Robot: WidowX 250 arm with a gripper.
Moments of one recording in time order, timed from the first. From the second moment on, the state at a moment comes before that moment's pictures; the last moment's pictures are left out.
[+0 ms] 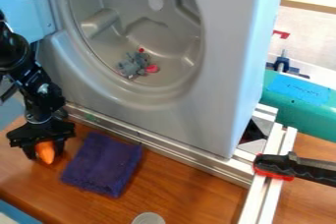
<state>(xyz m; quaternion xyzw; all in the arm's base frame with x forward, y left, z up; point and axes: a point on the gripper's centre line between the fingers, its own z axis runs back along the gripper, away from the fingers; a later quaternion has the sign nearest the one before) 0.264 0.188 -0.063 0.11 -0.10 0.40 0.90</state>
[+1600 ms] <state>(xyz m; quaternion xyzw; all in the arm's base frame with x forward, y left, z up) 0.372 0.062 0.072 -0.02 -0.29 -0.09 0.95</state>
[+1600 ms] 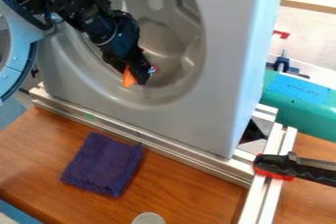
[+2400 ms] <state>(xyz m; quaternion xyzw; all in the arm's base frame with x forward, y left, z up) 0.422 0.058 0.048 -0.02 -0.30 -0.04 0.95</state>
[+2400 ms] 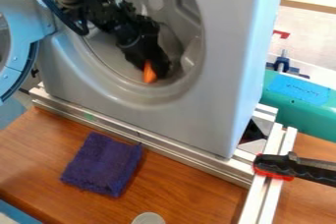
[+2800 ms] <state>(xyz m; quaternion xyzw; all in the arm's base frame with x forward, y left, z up) 0.412 0.061 0.046 -0.01 -0.29 -0.02 0.96</state>
